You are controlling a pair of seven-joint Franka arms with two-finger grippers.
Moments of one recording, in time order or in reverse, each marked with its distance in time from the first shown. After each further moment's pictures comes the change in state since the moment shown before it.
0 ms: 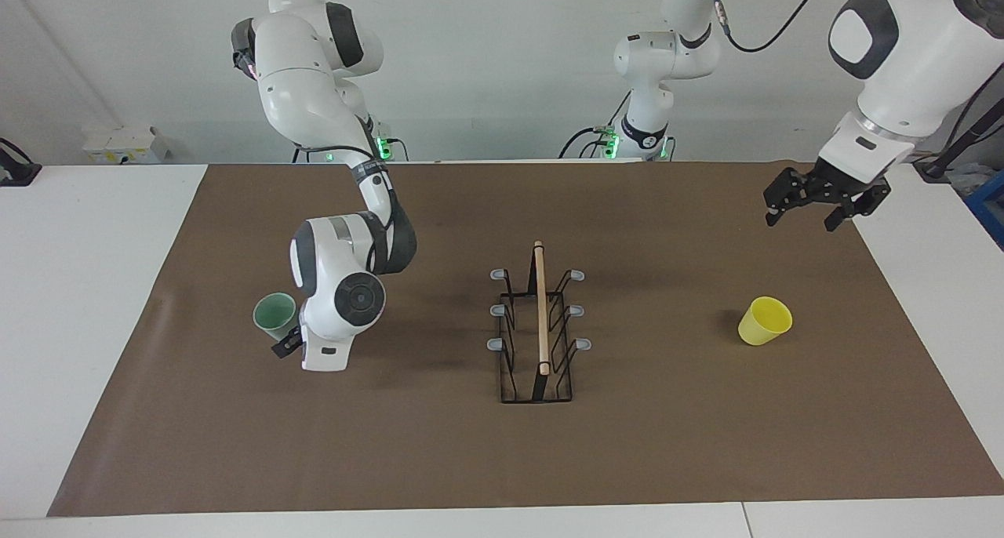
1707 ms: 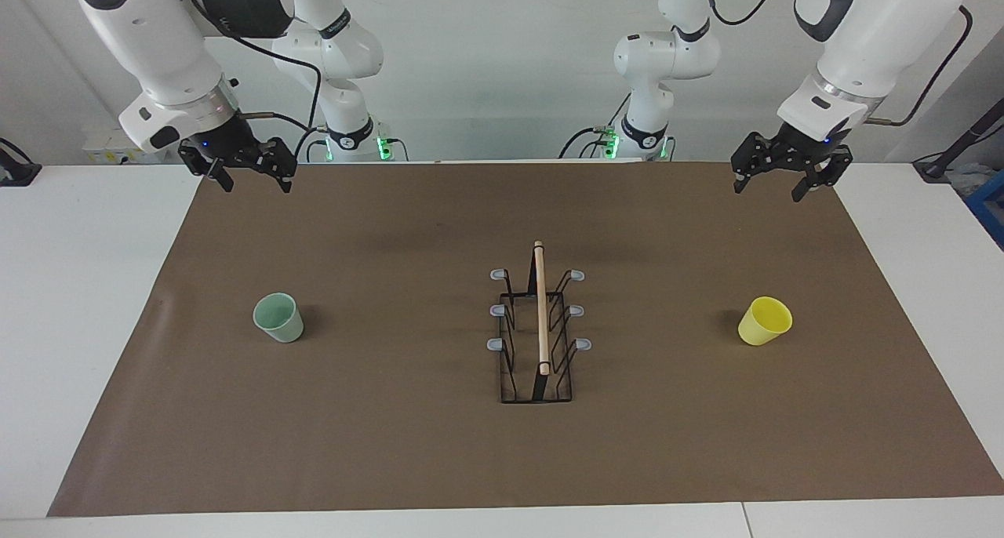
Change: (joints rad) left arm -0.017 -0.309 -0.121 -0.289 0.012 0.009 0.011; right arm -0.152 -0.634 -0.100 -0.268 0.582 -0.062 0.661
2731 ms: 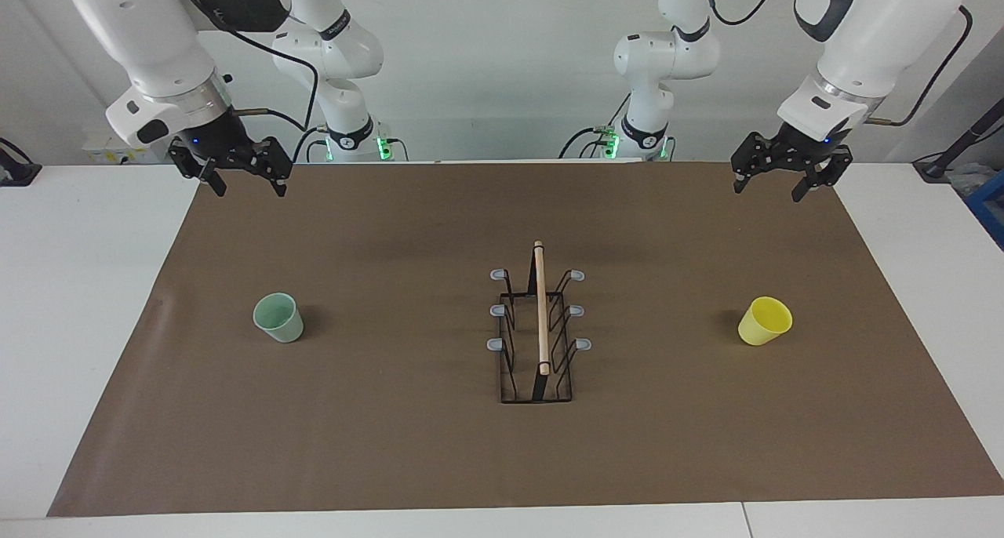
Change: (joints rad) left arm 0.000 0.000 0.000 0.000 0.000 0.000 0.000; right arm 0.008 -0.043 -0.002 0.078 0.042 0.034 0.000
